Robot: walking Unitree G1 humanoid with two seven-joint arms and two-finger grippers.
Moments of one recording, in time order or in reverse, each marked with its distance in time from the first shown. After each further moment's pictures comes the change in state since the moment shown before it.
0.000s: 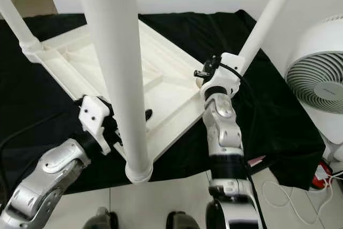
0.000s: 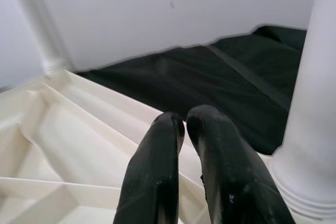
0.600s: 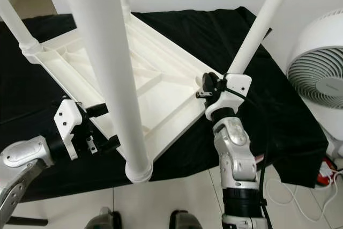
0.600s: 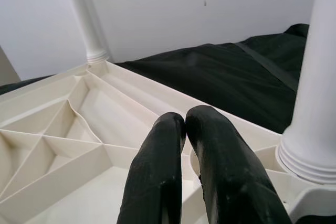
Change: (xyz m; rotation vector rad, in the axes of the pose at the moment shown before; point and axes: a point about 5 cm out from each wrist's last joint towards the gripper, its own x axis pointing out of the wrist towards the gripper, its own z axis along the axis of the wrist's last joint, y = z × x) left arm -0.030 0.024 -0.003 0.176 0.133 -0.297; right arm -0.031 -0.005 -0.001 -0.005 0.004 0.141
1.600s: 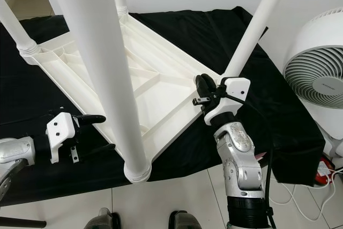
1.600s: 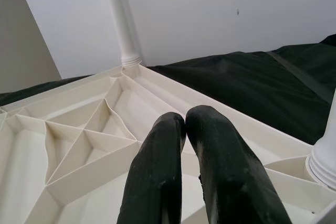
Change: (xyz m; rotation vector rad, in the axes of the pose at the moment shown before) left arm -0.023 0.027 -0.039 0.135 0.196 -0.106; right arm -0.012 0.005 0.008 -0.001 -0.016 0.126
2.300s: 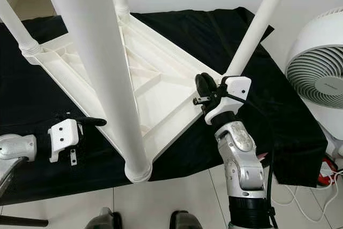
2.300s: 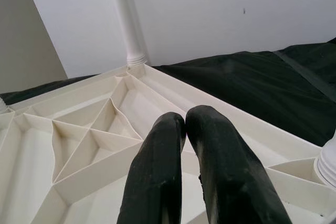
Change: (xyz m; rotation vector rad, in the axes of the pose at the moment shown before) left arm 0.006 0.007 -0.012 0.158 0.055 -0.111; right arm 0.000 0.001 0.001 0.004 0.003 0.015
